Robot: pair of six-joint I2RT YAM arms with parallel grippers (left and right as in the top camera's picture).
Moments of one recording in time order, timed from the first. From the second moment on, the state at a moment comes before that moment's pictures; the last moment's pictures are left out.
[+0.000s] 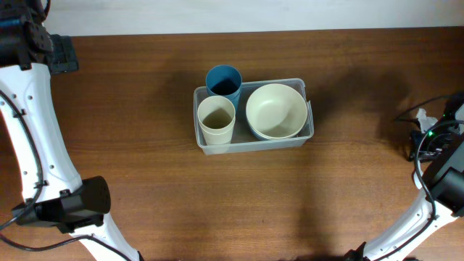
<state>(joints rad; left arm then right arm) 0.20 2.02 2.58 -1.54 -0.43 0.00 -0.66 2.26 1.72 -1.17 0.08 -0.52</state>
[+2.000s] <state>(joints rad) 0.20 2.02 2.58 -1.54 -0.43 0.00 -0.62 2.30 1.78 -1.24 0.11 -0.27</state>
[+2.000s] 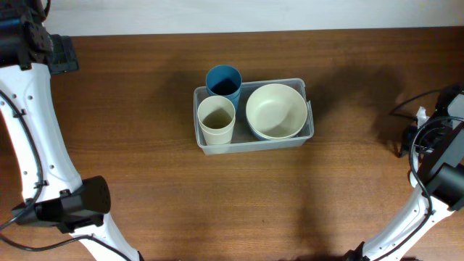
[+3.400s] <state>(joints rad) 0.20 2.02 2.58 -1.55 -0.43 0.00 -0.65 2.29 1.78 -1.20 0.08 -0.33</state>
